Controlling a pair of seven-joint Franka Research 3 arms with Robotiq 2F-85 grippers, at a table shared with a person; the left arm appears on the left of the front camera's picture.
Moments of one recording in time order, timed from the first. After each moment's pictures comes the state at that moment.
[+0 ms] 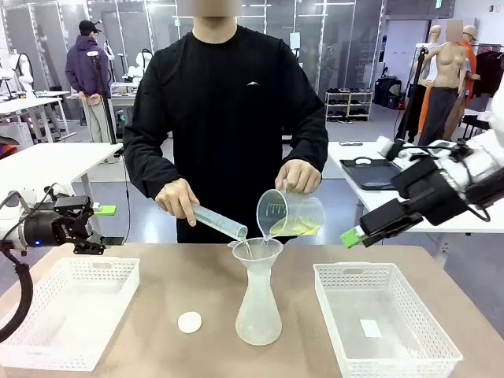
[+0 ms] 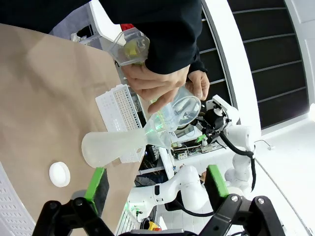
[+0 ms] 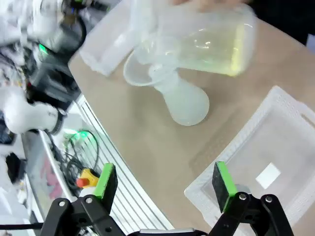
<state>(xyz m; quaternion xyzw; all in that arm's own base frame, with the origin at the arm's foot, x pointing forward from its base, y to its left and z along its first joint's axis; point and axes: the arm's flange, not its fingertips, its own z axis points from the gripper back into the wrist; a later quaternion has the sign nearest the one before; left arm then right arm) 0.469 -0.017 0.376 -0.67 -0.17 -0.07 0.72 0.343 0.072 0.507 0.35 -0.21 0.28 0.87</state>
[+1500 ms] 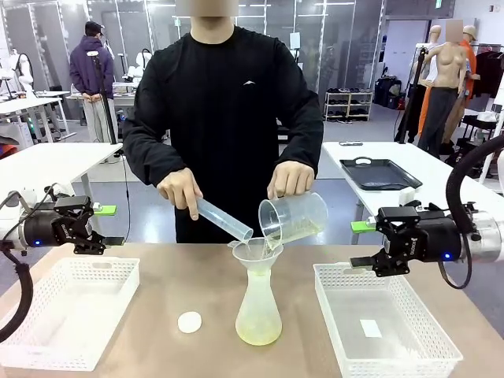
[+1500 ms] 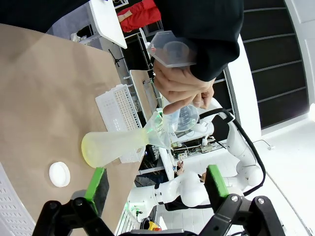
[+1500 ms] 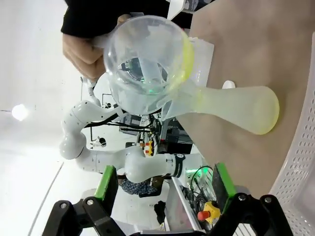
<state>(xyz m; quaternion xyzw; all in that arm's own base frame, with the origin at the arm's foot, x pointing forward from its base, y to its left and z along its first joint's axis) 0.469 -0.018 0.376 -0.67 -0.17 -0.07 0.72 0.391 0.026 0.391 0.66 -0.07 0.03 0.75</state>
